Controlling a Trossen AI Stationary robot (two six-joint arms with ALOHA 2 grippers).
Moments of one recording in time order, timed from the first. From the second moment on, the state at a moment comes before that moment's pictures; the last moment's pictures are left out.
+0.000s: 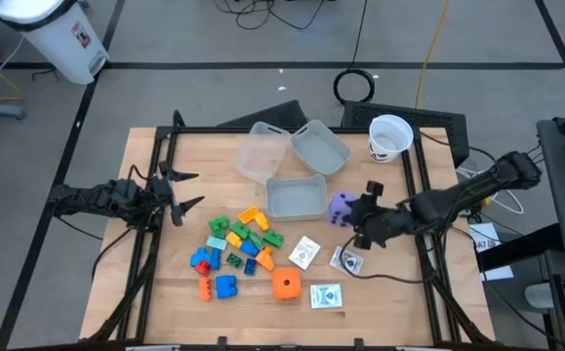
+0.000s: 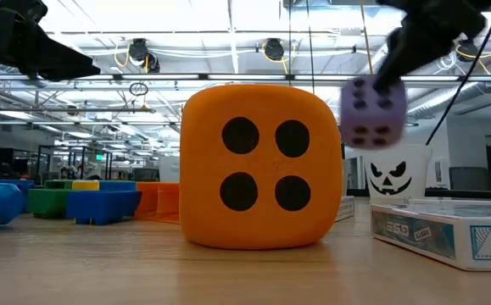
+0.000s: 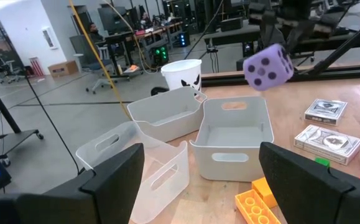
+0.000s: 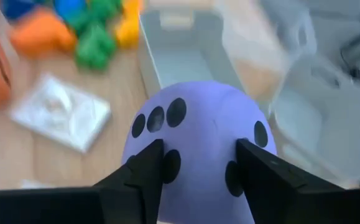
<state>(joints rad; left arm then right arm) -0.15 0.01 0.25 -0.34 -0.47 0.13 0.37 1.10 0.83 -0.61 0.63 0.28</state>
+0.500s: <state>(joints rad) -0.15 0.01 0.25 -0.34 -0.47 0.13 -0.04 1.19 0.83 0.04 0.62 -0.34</state>
